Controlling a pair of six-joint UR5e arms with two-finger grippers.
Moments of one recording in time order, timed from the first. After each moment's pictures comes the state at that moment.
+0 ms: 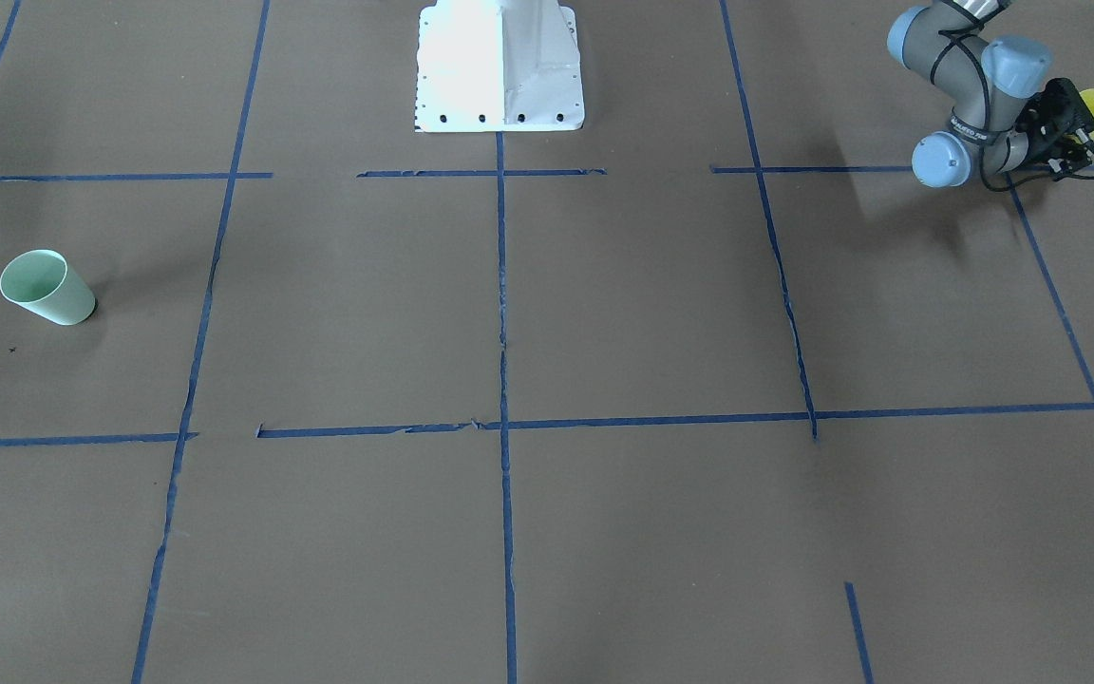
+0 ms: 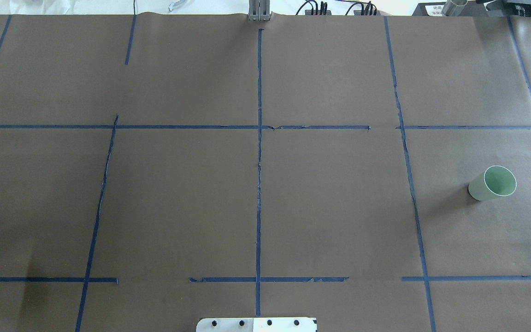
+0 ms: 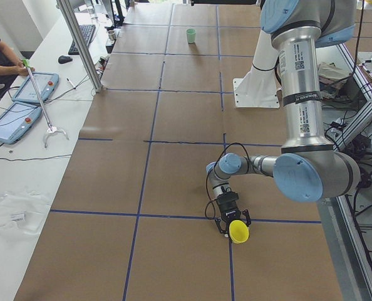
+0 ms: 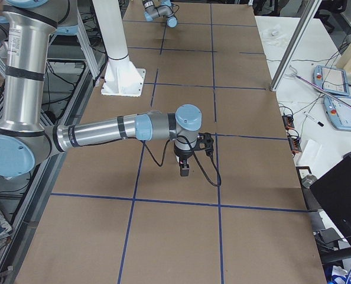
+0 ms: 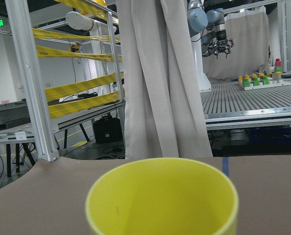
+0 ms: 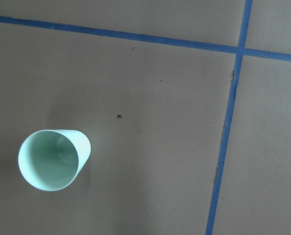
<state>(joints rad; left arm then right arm) -0.43 -1.33 -1.65 -1.07 -1.59 -2.68 1.42 -1.75 1.95 -1.68 2.37 0.03</state>
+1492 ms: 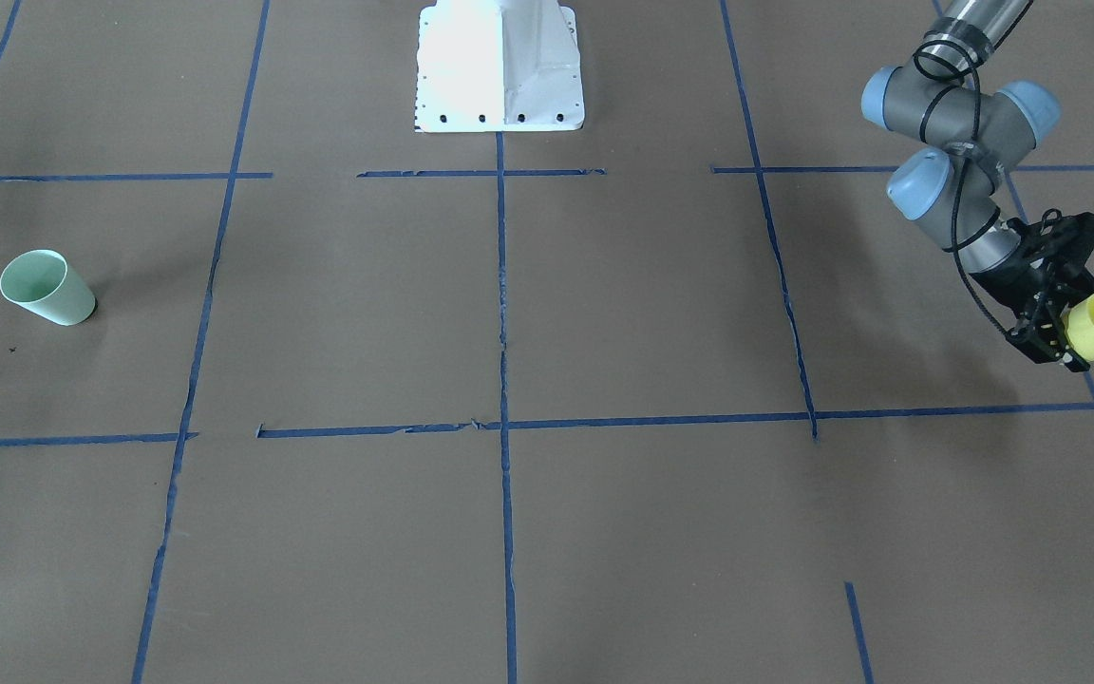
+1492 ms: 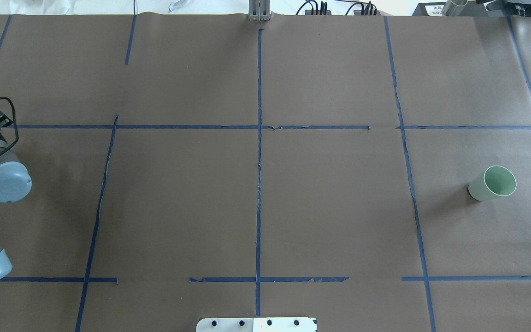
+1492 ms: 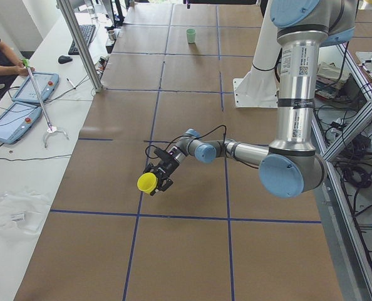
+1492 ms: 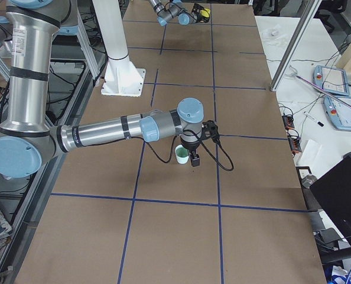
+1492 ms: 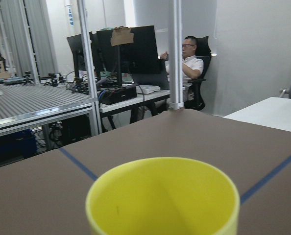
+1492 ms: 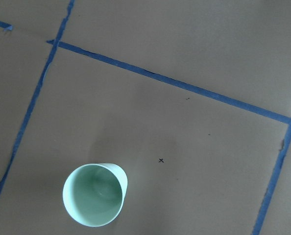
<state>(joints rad) -0.67 -1.61 -1.57 -1.79 -0.81 -1.88 1.37 -1.72 1.93 -1.43 2.42 0.03</state>
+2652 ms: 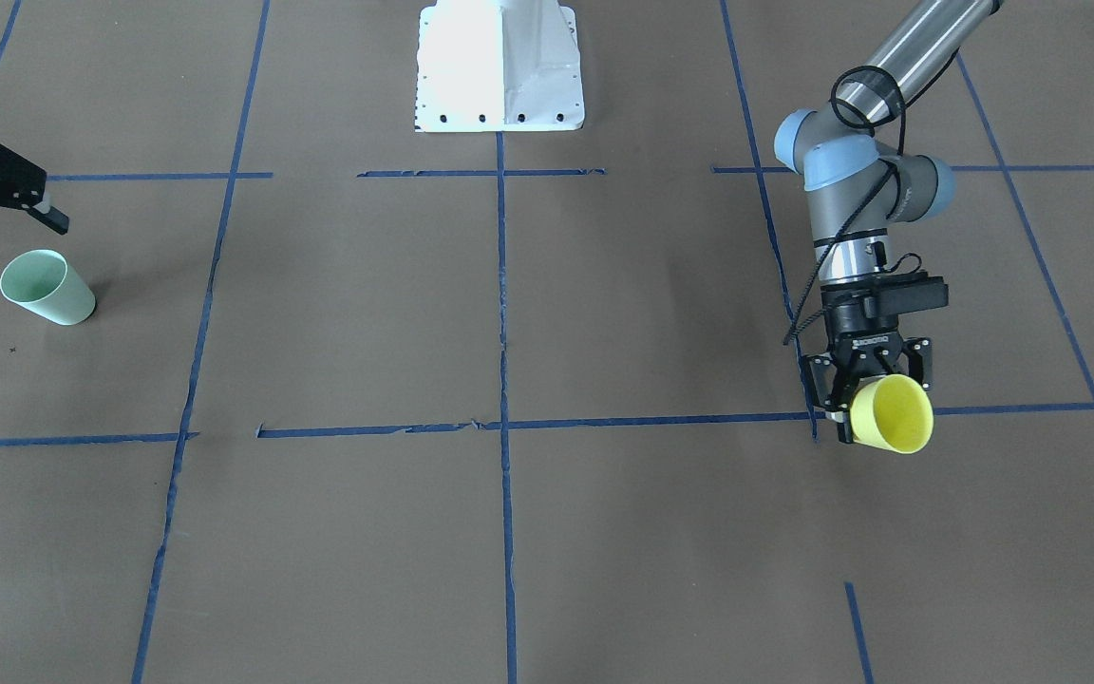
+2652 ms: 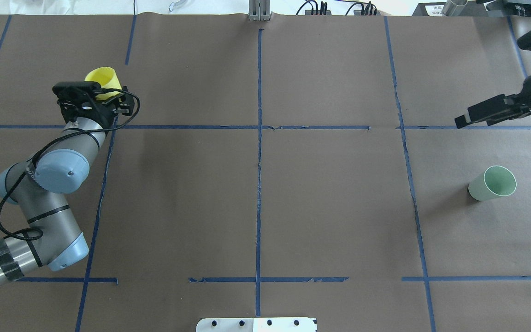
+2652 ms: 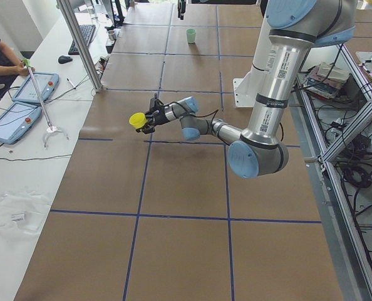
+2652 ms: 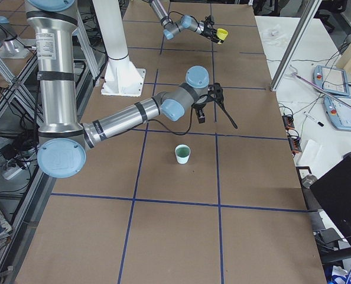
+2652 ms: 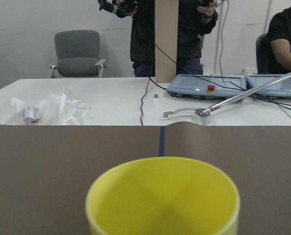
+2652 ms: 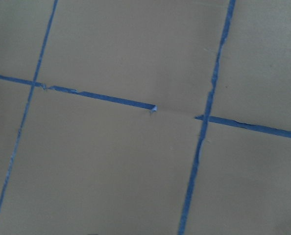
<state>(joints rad) -0.58 -1.89 -1.46 -2.53 -0.99 -1.06 1.11 -1.48 1.96 -1.17 2.42 0.76</state>
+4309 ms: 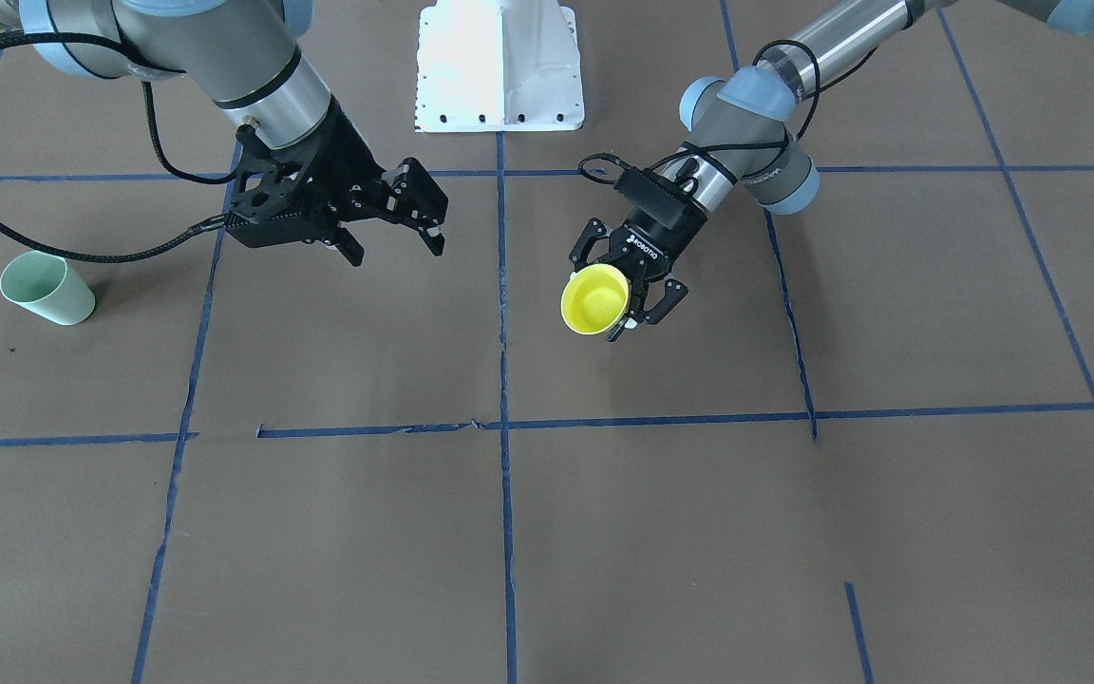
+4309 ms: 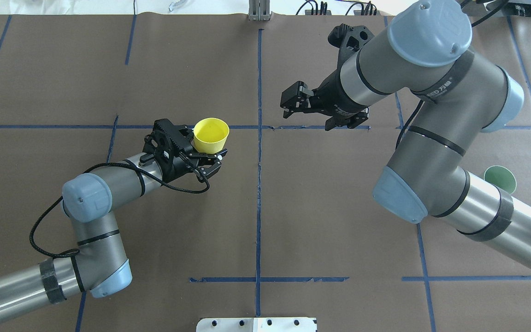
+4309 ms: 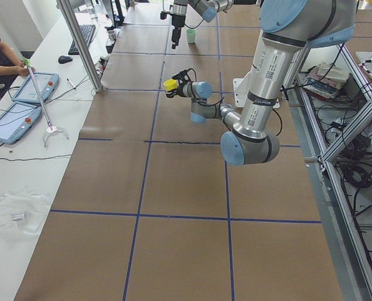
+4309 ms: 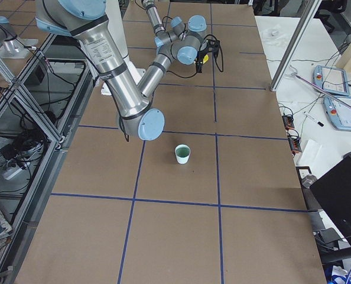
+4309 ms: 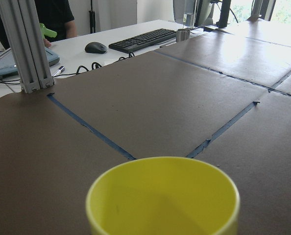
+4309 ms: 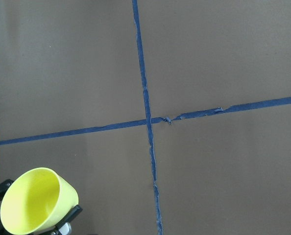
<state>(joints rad) -0.45 -2.00 -1.48 -2.87 -1.37 -0.42 0.73 -0.96 1.86 -1.41 2.07 1.35</state>
